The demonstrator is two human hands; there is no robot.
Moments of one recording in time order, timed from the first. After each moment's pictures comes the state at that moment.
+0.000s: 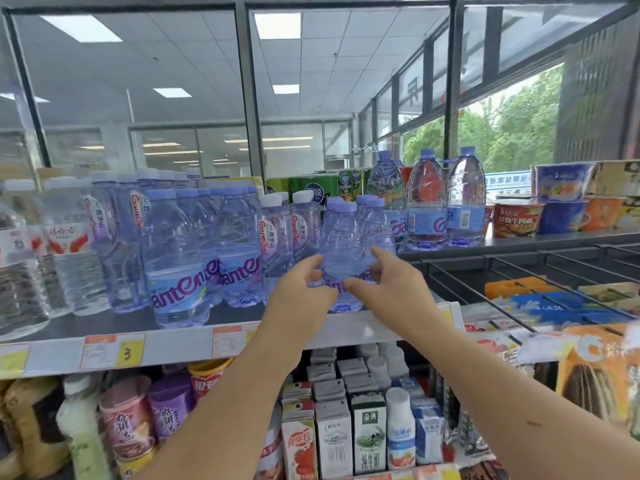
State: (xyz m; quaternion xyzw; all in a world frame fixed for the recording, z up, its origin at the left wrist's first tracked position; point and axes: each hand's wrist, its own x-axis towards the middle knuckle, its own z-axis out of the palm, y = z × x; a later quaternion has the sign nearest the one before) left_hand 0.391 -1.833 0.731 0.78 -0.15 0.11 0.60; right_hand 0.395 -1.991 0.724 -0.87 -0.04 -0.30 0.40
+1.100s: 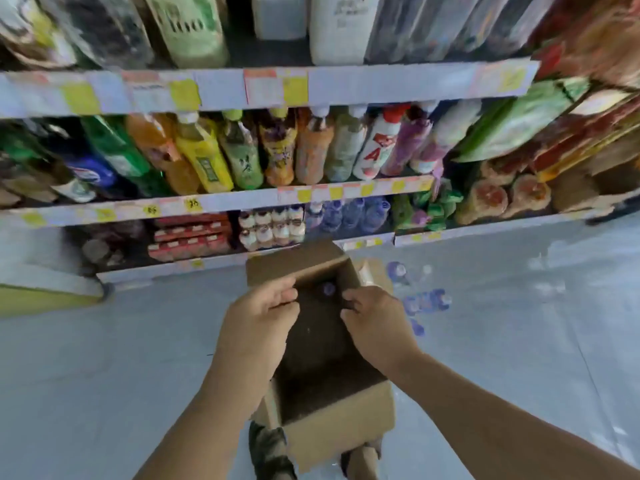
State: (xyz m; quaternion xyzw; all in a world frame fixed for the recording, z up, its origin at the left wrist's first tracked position) left_hand 0.170 -1.639 0.050 0.74 0.19 -0.25 0.60; right_hand 0.145 -1.820 -0.003 -0.91 0.19 0.17 0.34
